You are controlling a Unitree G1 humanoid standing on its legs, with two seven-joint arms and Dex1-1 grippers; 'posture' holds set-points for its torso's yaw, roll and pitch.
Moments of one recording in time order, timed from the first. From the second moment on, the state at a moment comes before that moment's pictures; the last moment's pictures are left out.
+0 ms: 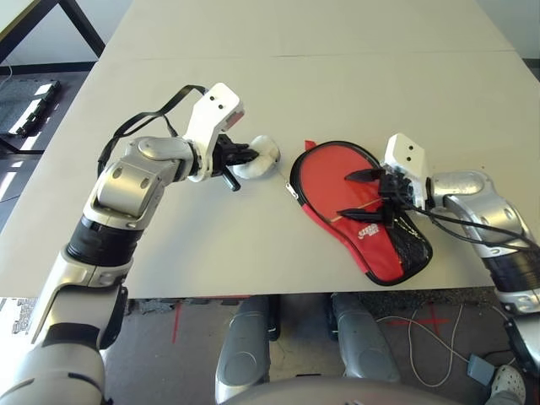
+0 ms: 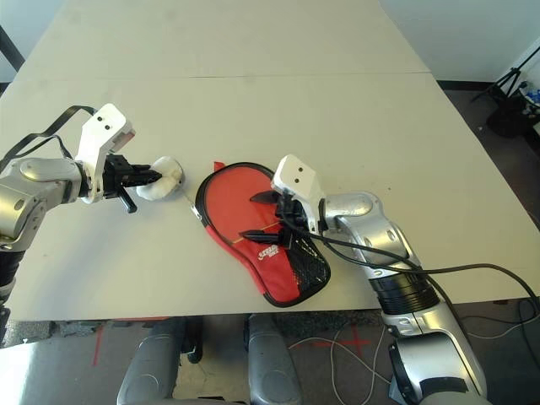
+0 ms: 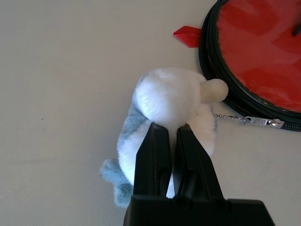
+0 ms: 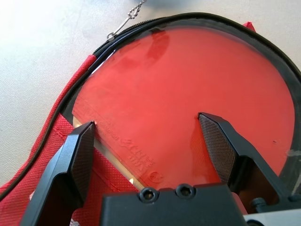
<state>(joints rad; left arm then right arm) -0.71 0.71 -0.18 -0.11 -0.24 0.86 -0.76 -0.52 -0.68 0.24 -0.01 0.17 0.43 1.09</state>
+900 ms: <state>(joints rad) -1.15 0.35 -0.26 0.79 0.07 0.24 -0.62 -0.50 -0.68 0.24 -0.05 0.16 0.45 1.07</state>
